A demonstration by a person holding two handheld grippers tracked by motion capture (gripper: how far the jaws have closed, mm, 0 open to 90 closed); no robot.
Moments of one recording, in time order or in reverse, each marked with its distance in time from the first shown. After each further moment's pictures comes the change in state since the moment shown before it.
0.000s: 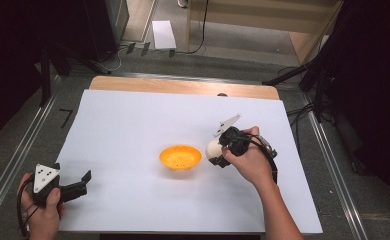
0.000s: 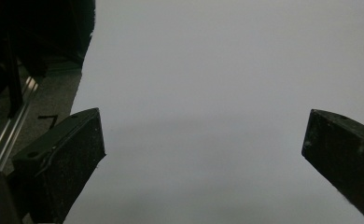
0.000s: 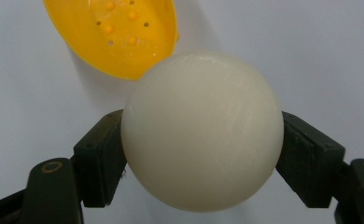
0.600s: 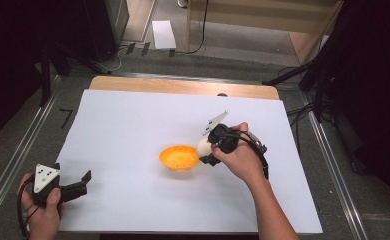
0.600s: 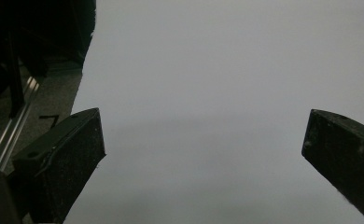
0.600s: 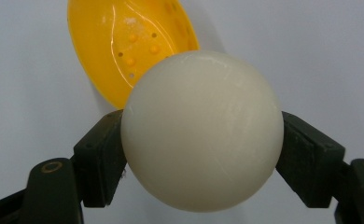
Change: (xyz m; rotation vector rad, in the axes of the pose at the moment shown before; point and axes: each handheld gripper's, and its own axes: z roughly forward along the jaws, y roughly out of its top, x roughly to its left) left arm 0.000 0.000 0.000 0.002 0.005 0.002; right arm 0.011 0.028 0.006 0.005 0.024 -0.053
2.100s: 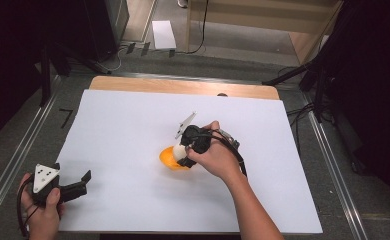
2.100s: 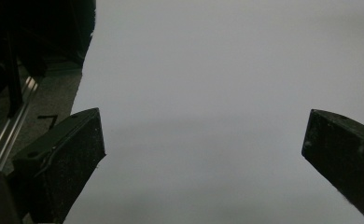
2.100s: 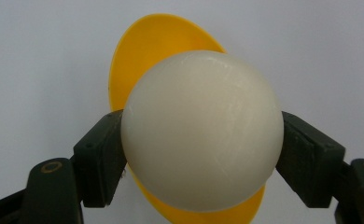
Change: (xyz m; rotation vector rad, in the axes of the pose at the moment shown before) left arm 0.001 0.000 0.000 -0.004 -0.006 -0.005; right arm 0.025 0.050 0.039 0.042 0.066 -0.111
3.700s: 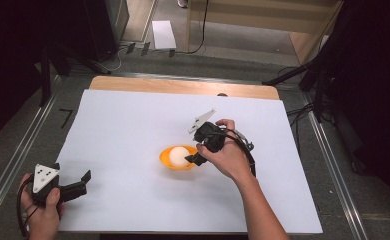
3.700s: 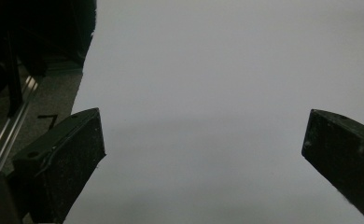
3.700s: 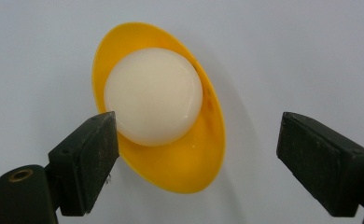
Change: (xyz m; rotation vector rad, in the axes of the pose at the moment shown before) left arm 0.000 0.000 0.000 0.001 0.001 -0.001; right arm -0.008 -0.026 -0.027 -0.117 -0.053 0.093
